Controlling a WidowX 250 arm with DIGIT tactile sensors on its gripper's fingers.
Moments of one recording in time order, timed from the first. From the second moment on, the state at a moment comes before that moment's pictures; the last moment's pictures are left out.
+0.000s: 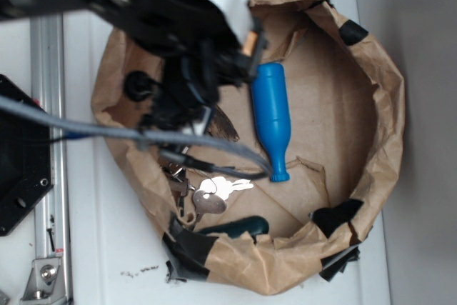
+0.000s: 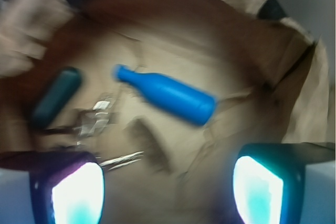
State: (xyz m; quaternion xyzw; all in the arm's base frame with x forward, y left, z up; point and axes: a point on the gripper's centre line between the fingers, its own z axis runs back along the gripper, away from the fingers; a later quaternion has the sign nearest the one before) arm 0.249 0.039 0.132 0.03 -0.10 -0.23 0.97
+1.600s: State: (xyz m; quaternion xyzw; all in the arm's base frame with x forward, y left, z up) arm 0.270 0.016 0.176 0.08 0.00 -0.10 0.99
